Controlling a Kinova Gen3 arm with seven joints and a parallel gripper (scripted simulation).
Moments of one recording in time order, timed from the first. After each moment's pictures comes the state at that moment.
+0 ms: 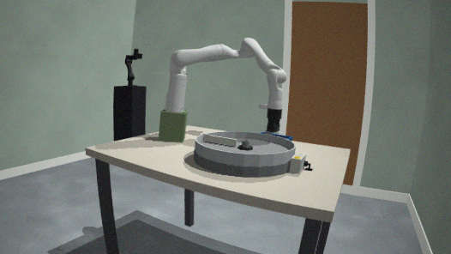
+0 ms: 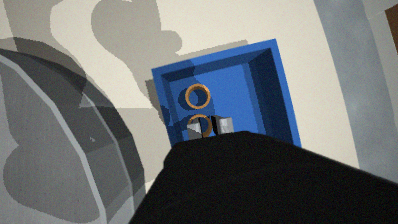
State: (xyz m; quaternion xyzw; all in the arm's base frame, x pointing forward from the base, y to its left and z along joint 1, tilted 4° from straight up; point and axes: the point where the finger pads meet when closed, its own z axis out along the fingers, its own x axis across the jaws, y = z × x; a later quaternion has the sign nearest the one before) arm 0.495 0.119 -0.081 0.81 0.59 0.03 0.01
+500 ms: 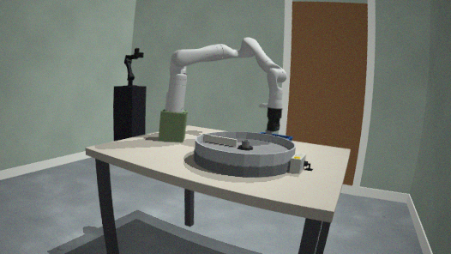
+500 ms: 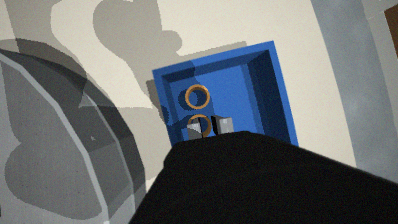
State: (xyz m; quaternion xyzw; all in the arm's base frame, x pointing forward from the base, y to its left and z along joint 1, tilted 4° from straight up) arm 0.495 0.120 -0.077 0.81 0.59 0.03 0.01
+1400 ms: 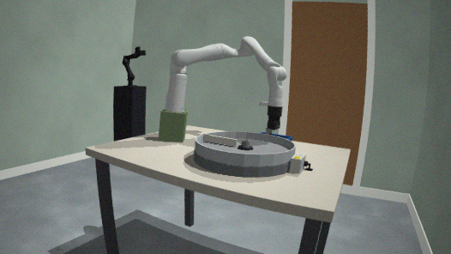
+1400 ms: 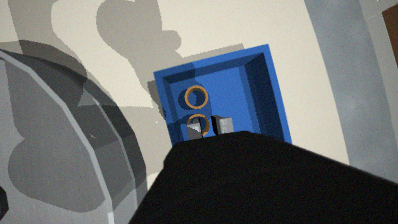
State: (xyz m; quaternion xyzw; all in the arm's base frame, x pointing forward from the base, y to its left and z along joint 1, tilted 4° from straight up) arm 0.496 0.120 -0.067 0.81 0.59 0.03 0.01
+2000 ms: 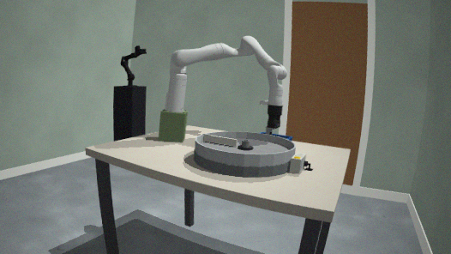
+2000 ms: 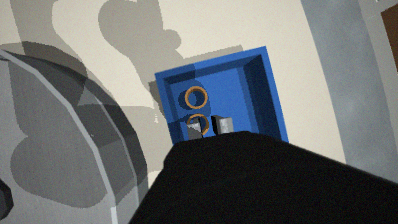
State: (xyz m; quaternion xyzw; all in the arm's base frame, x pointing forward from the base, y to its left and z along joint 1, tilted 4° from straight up) arm 0.495 0.121 -0.061 0.81 0.59 0.03 0.01
